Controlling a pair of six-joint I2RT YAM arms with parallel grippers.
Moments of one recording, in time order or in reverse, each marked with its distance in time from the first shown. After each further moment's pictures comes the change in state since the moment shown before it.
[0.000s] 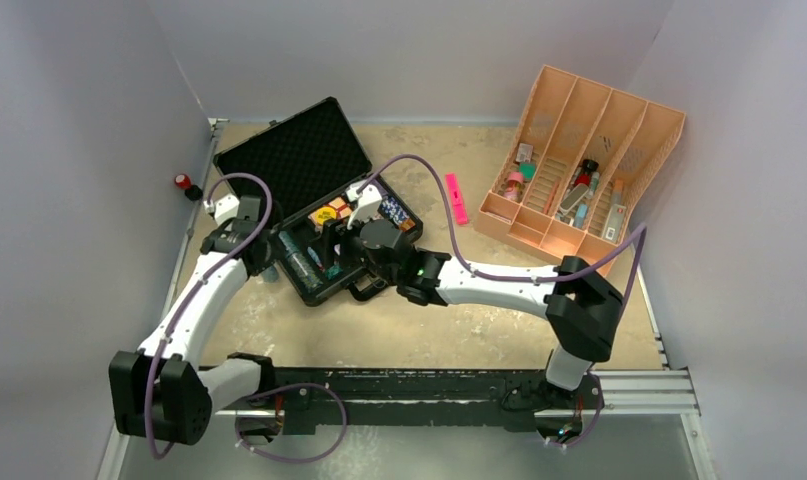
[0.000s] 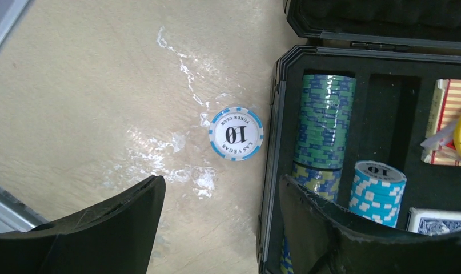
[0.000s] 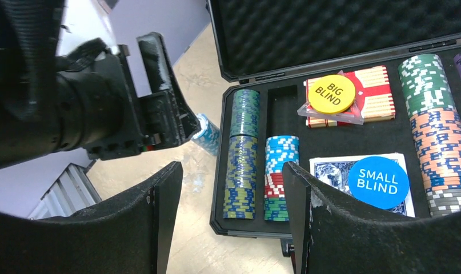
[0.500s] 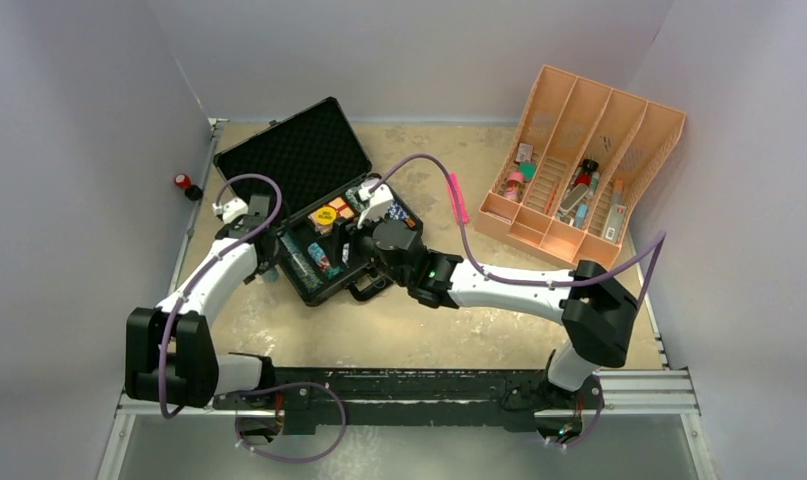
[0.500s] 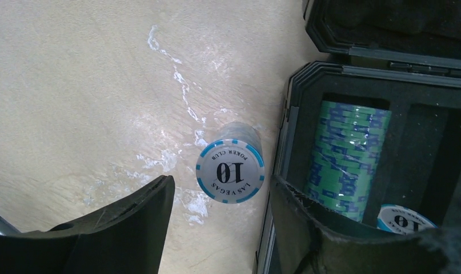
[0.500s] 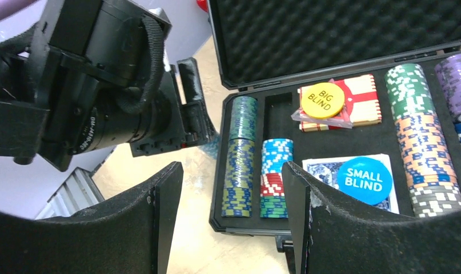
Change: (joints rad) left arm 0.020 0.181 -0.042 0.134 -0.018 -0.034; right arm -0.010 -0.069 -0.052 0.027 0.001 -0.009
